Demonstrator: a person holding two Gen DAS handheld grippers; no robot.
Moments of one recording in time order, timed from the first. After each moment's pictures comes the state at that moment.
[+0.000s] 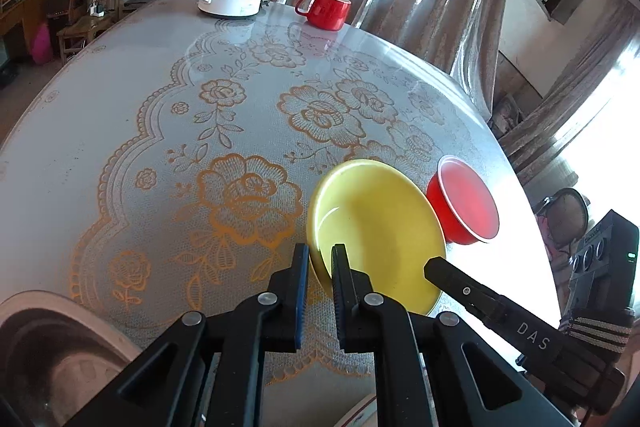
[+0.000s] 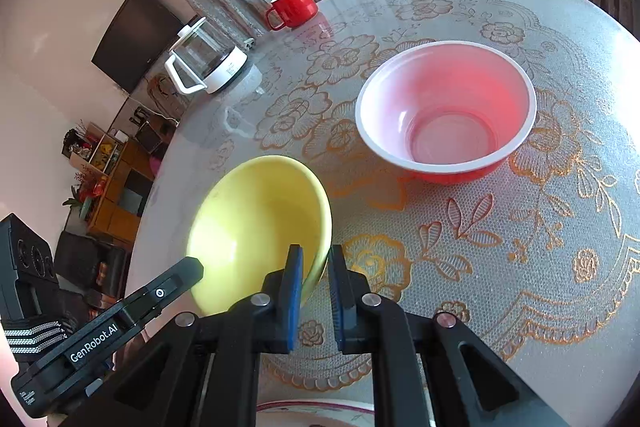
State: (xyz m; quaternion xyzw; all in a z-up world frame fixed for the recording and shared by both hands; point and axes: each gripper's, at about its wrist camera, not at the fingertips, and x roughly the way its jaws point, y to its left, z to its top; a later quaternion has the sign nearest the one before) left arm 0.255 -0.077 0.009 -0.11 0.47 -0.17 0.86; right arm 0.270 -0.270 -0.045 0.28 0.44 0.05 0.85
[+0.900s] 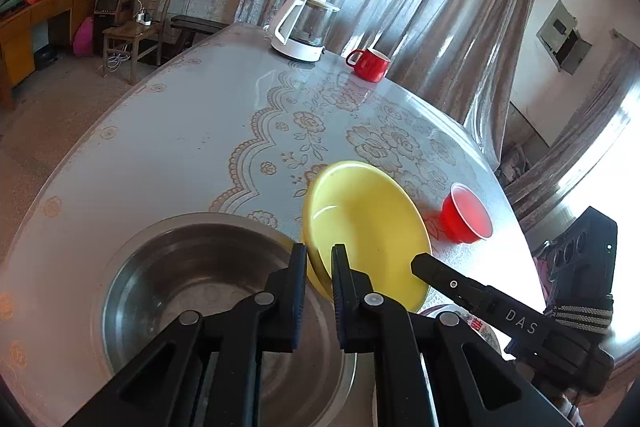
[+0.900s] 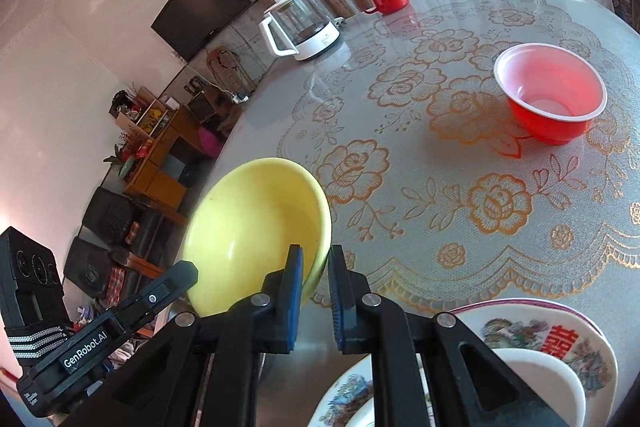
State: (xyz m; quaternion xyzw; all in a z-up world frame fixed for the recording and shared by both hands) left arm 0.166 0.033 0.038 -0.17 0.41 -0.12 0.89; right arm 0.227 -0.175 -0.014 0.24 0.42 0.16 0.86
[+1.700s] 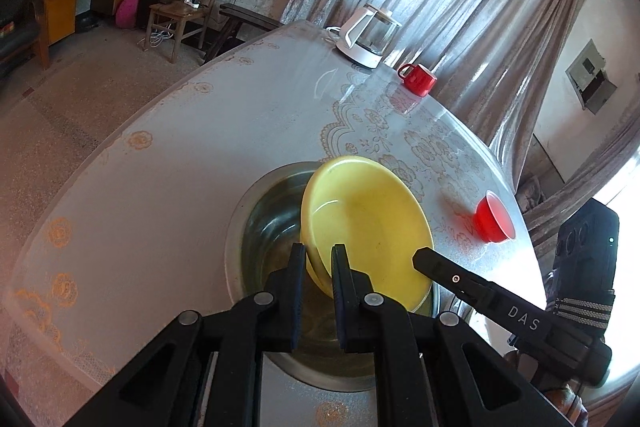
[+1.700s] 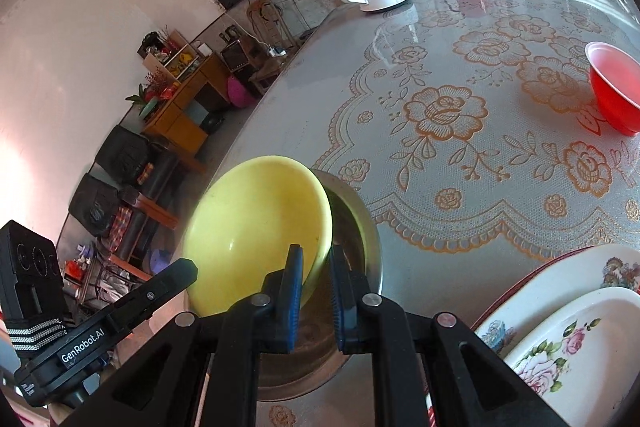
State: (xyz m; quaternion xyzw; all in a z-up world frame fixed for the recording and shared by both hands) left arm 0.111 0.112 0.006 -0.22 0.41 -0.07 0.88; right arm 0.206 -0.085 -0.027 0.17 0.46 0.23 0.84
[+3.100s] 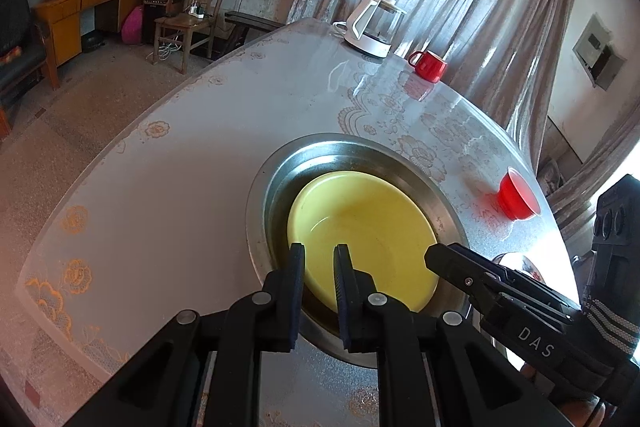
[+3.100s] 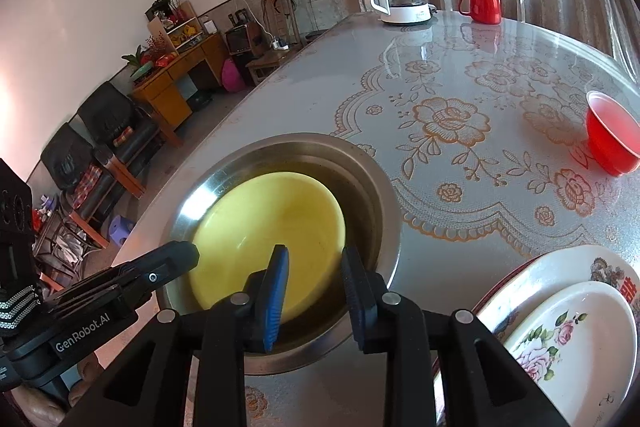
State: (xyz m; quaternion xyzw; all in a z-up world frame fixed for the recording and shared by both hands) left arm 0.098 0.104 -0.011 -0.17 0.41 -0.04 0.89; right arm 0.174 -0.060 -0.031 0.06 0.43 0.21 0.87
